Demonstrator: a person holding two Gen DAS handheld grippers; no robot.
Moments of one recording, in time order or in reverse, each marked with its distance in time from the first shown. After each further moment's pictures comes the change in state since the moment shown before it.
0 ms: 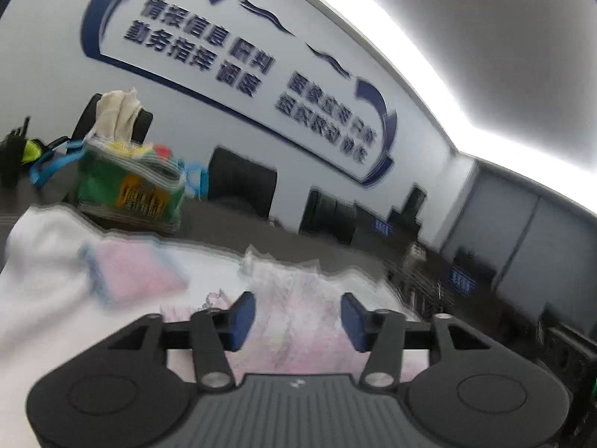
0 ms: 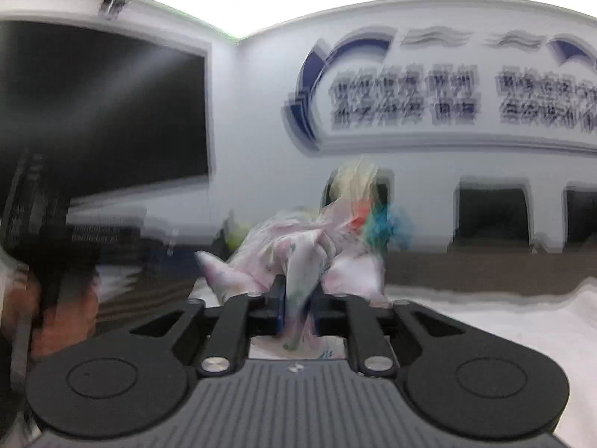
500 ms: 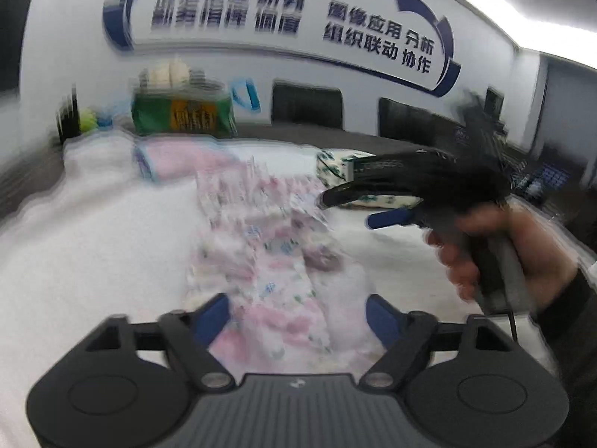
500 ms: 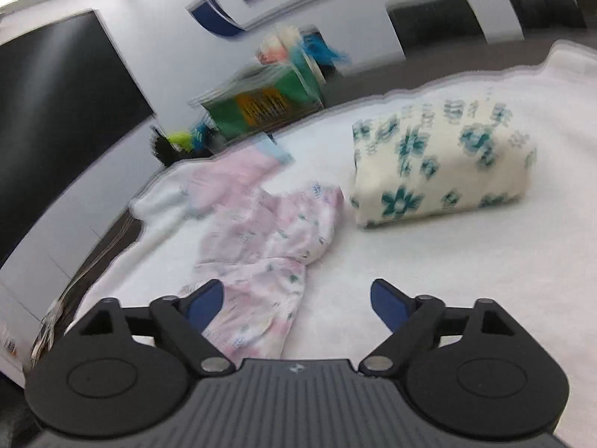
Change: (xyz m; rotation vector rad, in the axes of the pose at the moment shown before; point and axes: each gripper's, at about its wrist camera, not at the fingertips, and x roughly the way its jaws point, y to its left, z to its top) left arm 0.040 -0.085 -0.148 0.266 0.161 0.410; right arm 0.119 -0.138 -0.066 0.511 0.219 -0.097
